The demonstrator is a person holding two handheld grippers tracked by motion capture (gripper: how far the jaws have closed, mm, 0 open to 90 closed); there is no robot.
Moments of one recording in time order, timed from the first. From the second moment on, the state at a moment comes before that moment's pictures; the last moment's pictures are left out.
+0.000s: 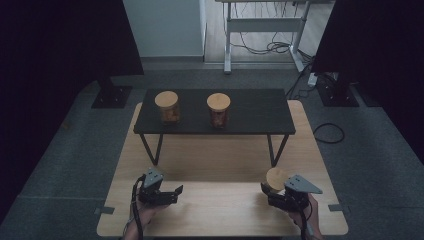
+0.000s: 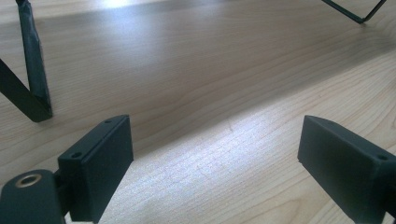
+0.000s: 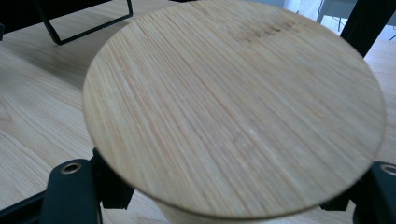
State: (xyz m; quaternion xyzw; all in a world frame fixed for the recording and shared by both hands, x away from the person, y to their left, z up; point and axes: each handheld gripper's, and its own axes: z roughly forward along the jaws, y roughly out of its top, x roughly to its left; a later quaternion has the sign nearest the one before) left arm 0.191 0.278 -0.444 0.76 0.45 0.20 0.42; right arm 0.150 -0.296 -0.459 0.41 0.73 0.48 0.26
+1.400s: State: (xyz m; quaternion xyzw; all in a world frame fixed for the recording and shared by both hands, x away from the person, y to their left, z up) left arm 0.190 0.277 -0.443 0.76 0.45 0.20 0.42; right arm 0.158 -0.287 -0.425 0.38 0.73 0.49 0.27
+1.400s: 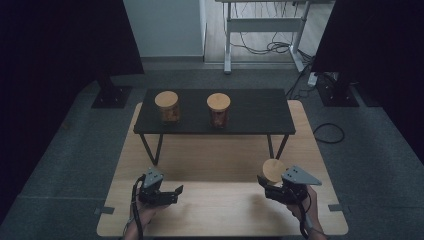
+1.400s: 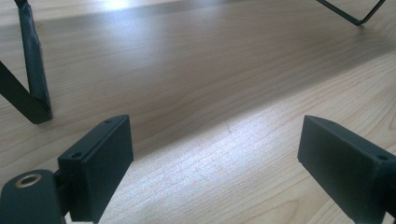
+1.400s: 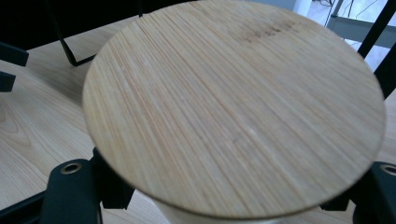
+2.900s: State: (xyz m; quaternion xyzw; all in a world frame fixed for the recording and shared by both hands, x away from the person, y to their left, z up) left arm 0.189 0.280 -0.442 0.76 0.45 0.20 0.43; right arm 0.171 -0.277 -0.394 0.36 0.74 0.50 0.27
